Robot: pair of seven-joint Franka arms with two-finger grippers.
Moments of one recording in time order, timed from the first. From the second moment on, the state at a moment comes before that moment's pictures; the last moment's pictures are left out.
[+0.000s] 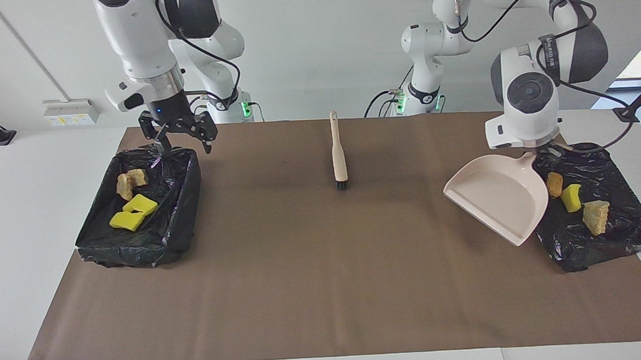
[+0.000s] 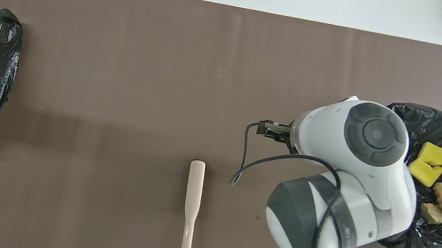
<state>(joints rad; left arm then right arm) -0.13 0.14 -0.07 -1.76 0.49 1.56 0.62 0.11 -0.09 -0.02 -1.72 -0.02 1.71 0.18</state>
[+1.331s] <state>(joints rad) -0.40 0.73 -0.28 -1.14 0.21 1.62 -0.47 0.06 -0.11 -0.11 -1.62 -0.02 1.52 0.04</state>
